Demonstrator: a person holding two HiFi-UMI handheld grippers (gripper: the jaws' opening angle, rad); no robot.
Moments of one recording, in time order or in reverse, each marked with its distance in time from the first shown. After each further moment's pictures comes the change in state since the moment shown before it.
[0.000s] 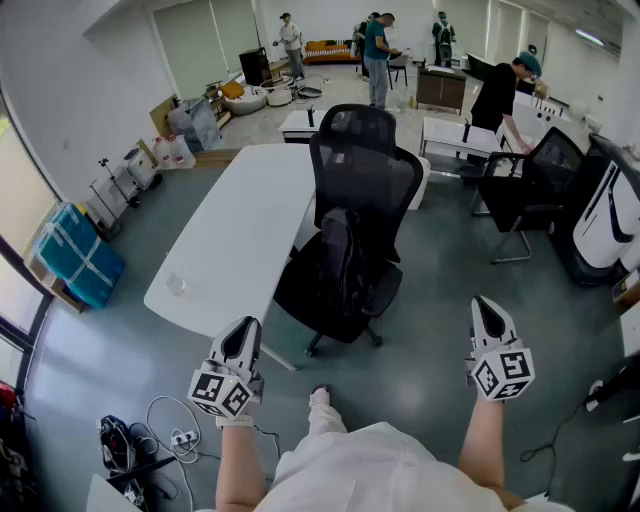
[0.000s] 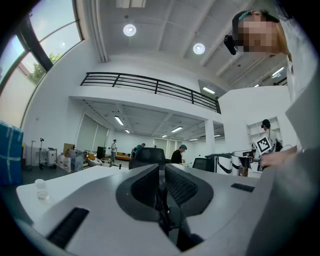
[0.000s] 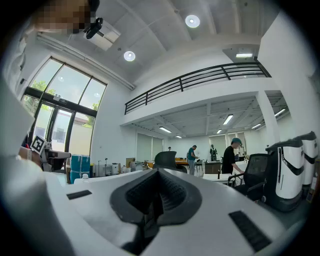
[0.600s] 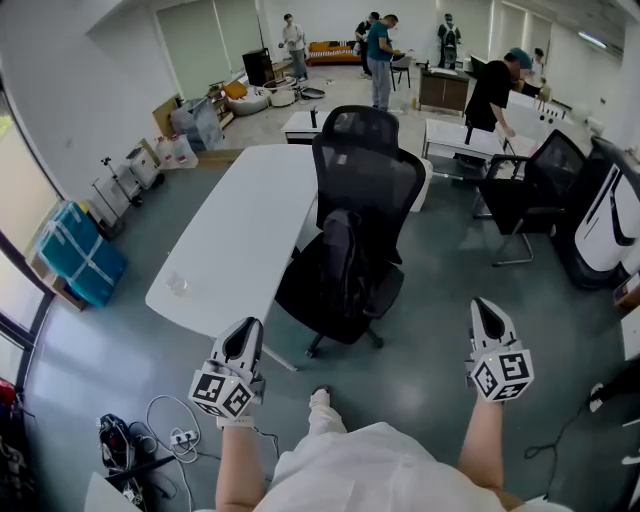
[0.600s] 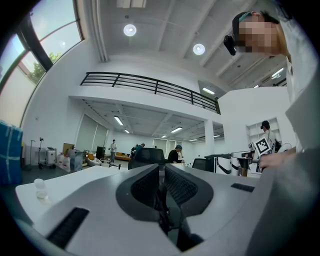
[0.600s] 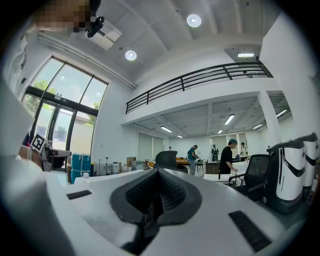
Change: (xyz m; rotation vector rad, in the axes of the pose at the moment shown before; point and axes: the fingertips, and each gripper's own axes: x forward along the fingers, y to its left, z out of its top) left arm -0.001 -0.004 0.001 -0.010 -0.005 -0.004; right arm 0.002 0.002 -0.002 -0.010 0.008 0.010
